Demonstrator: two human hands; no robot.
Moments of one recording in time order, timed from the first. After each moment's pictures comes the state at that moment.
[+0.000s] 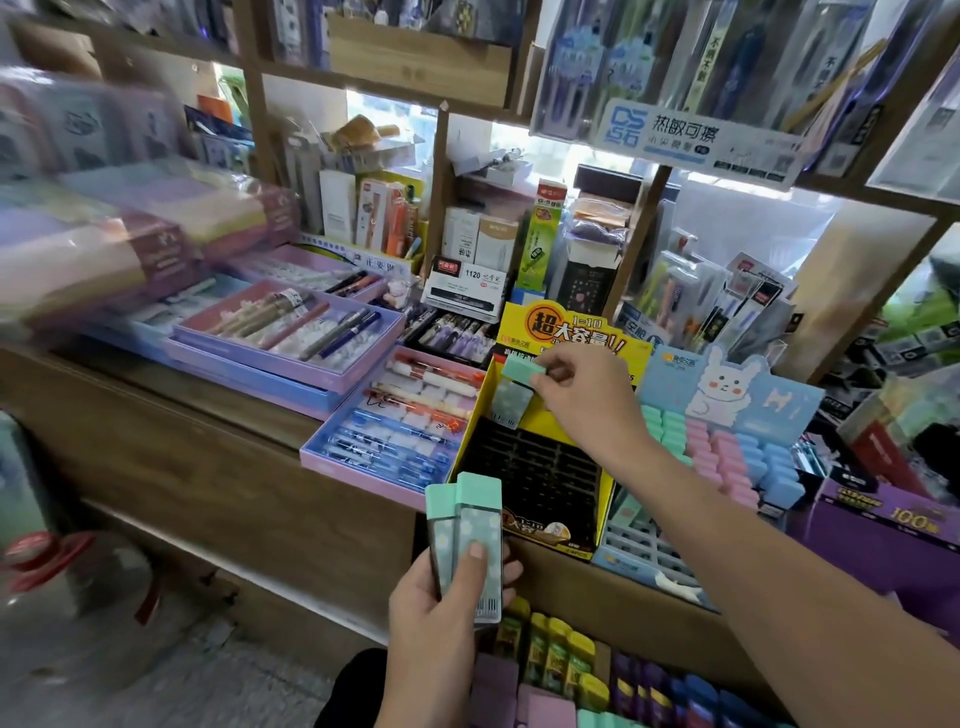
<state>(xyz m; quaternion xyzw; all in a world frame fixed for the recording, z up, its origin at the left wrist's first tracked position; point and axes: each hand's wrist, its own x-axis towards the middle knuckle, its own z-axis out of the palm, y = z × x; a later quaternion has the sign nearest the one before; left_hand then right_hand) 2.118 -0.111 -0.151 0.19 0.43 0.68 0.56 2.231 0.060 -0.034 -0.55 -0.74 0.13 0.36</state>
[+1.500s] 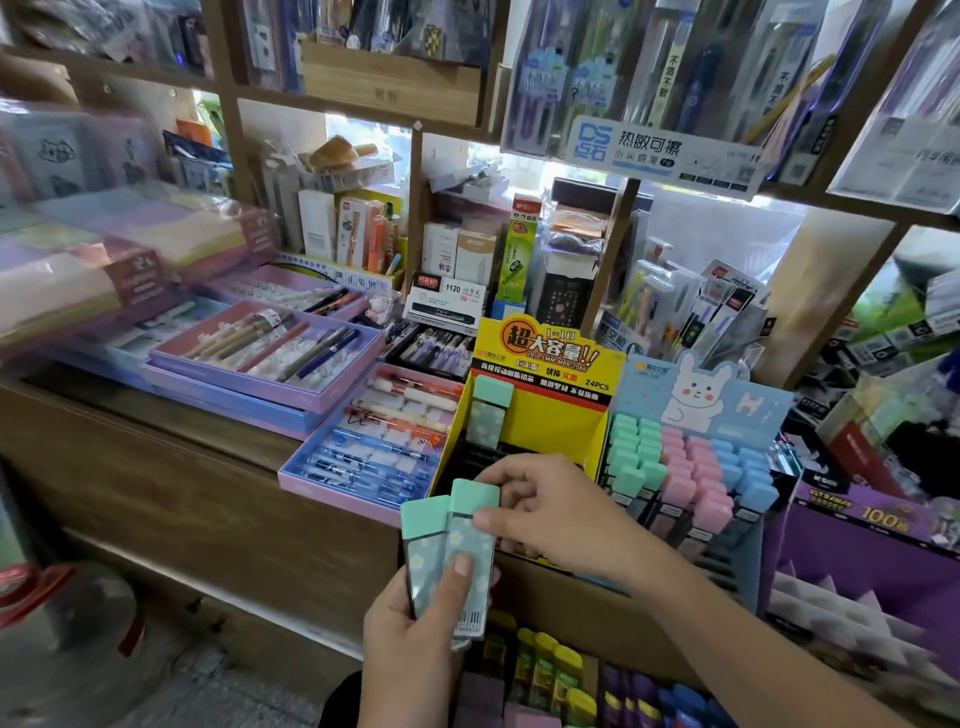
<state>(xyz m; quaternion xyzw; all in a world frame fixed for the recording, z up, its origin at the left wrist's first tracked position) 2.119 -0.113 -0.143 0.21 0.45 0.68 0.54 2.247 -0.016 -0.056 -0.47 -0.74 0.43 0.20</state>
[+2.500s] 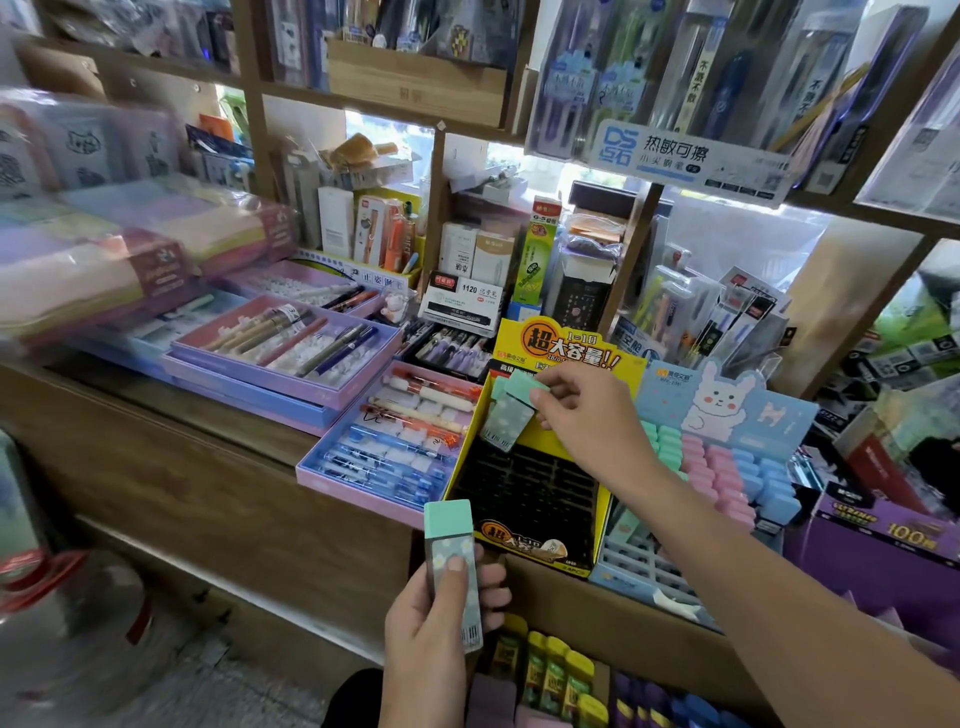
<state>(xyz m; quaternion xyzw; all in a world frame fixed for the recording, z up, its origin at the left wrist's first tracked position) 2.116 -0.110 -0.148 0.18 0.44 0.68 0.56 2.240 0.052 -0.034 -0.53 -0.73 0.20 0.37</state>
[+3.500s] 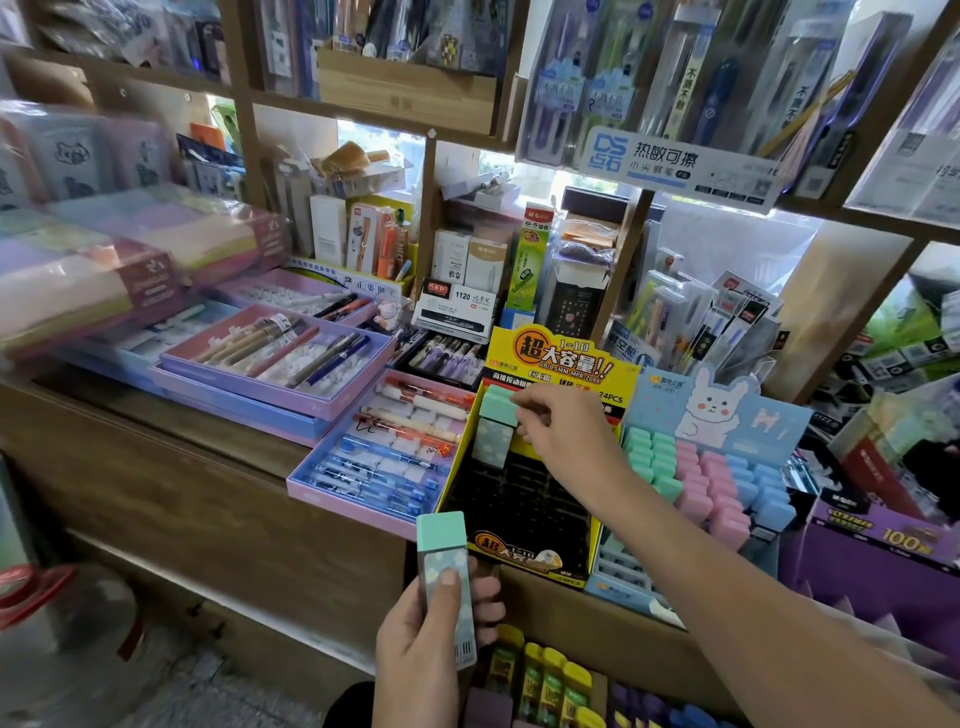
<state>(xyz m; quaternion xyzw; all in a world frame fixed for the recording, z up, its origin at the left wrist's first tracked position) 2.114 -0.109 -0.146 0.20 0.45 0.67 0.56 2.231 0.056 -0.048 -0.52 -0.78 0.14 0.34</state>
